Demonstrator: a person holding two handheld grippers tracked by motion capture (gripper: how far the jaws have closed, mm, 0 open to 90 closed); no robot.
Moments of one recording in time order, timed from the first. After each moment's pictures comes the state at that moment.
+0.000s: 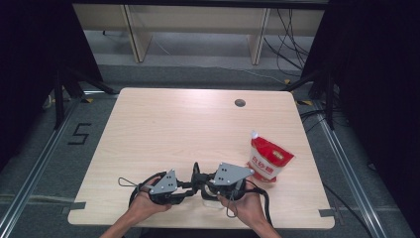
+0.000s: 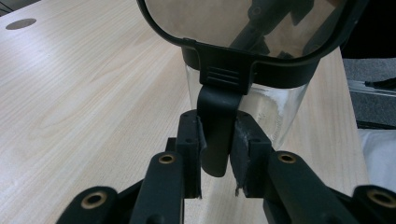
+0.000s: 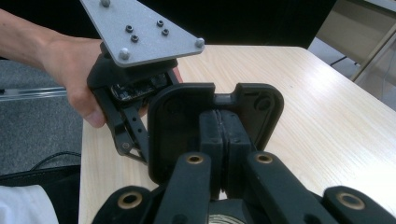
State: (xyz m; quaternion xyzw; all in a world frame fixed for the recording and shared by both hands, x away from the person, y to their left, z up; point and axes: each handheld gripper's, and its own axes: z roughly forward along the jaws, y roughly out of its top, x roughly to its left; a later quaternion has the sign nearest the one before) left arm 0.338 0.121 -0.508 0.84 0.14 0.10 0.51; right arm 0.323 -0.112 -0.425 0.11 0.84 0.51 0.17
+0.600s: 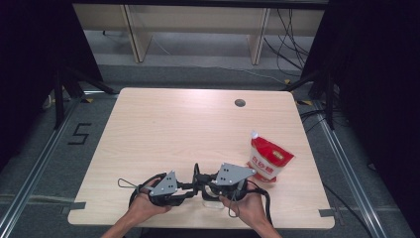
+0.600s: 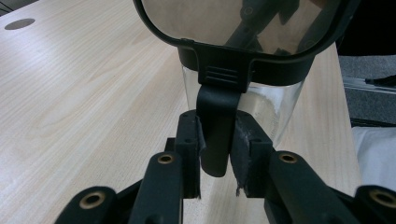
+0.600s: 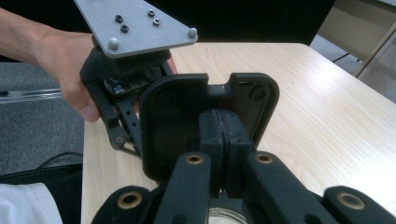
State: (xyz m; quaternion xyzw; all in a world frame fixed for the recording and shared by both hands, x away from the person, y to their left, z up) left arm 0.333 0.120 -0.506 0.84 0.14 0.11 0.51; right arm 0.323 -0.117 -0.429 0.12 0.84 0.51 0.16
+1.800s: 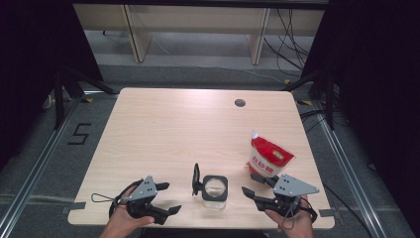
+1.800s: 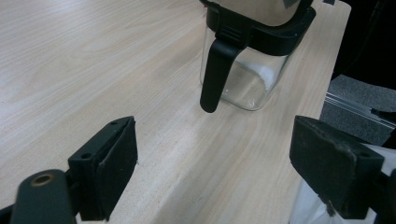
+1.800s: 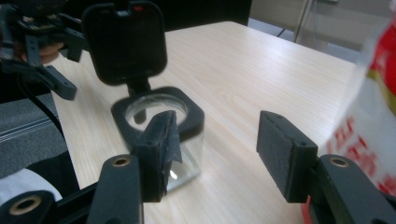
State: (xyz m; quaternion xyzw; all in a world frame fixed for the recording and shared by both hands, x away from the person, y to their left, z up) left arm 0.296 0.162 -0.490 0.82 0.27 0.08 0.50; right arm 0.291 -0.238 -0.443 0.25 0.79 0.53 0.20
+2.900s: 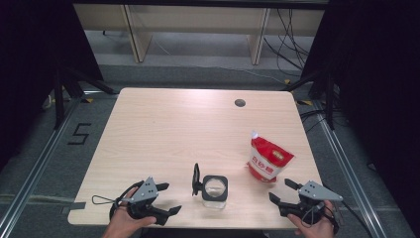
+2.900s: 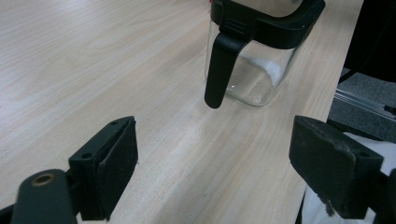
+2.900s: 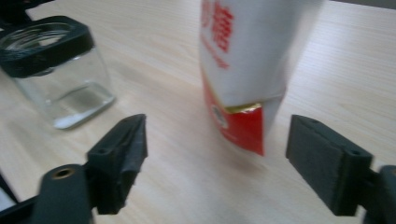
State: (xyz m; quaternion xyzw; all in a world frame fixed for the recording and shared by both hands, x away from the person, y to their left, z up) left arm 0.295 0.160 -0.492 0.83 0.27 0.10 0.48; right arm 0.285 -0.308 -0.481 0.40 0.76 0.47 0.21
